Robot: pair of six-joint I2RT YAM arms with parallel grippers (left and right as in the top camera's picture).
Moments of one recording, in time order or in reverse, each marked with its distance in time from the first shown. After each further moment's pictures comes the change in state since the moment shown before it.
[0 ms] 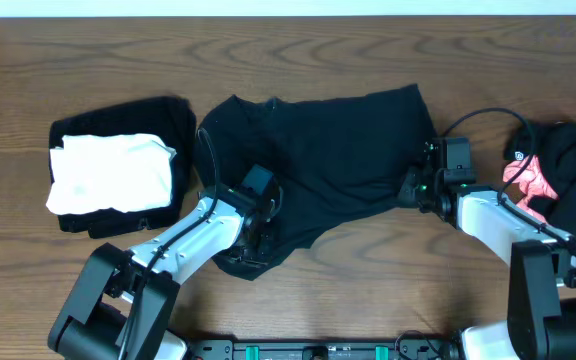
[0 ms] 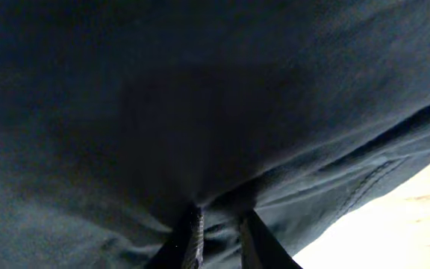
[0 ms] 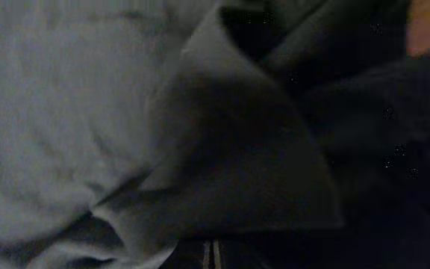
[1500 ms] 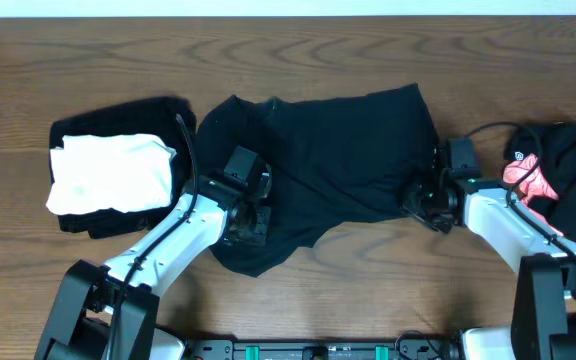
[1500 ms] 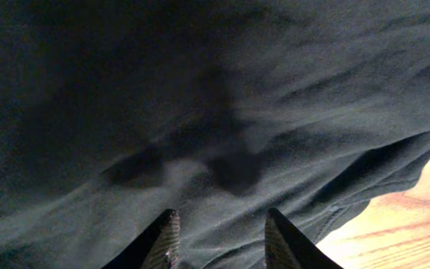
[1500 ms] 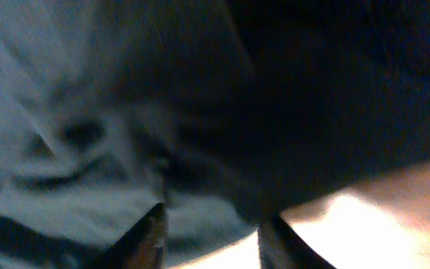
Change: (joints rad) left arm 0.084 -0.070 0.036 0.098 0.019 0.055; right arm -0.011 -0.045 0.048 -0.311 -0.047 0.137
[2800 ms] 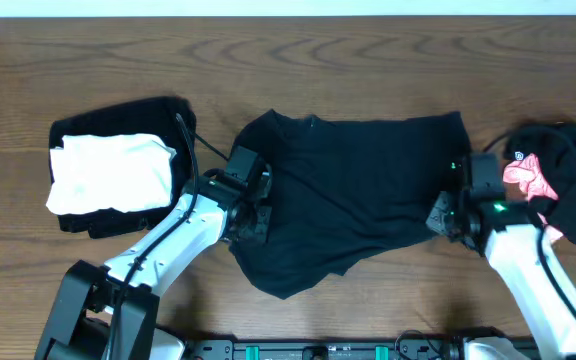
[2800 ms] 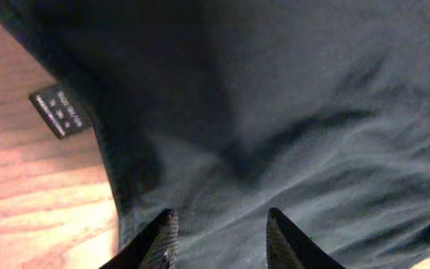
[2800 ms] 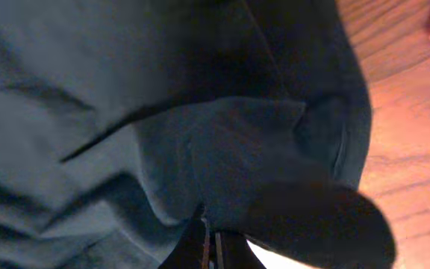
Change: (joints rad) left arm 0.000 0.000 0.000 -0.002 0.000 0.000; right arm 0.000 -0.325 -0.023 -0.281 0.284 -0.089
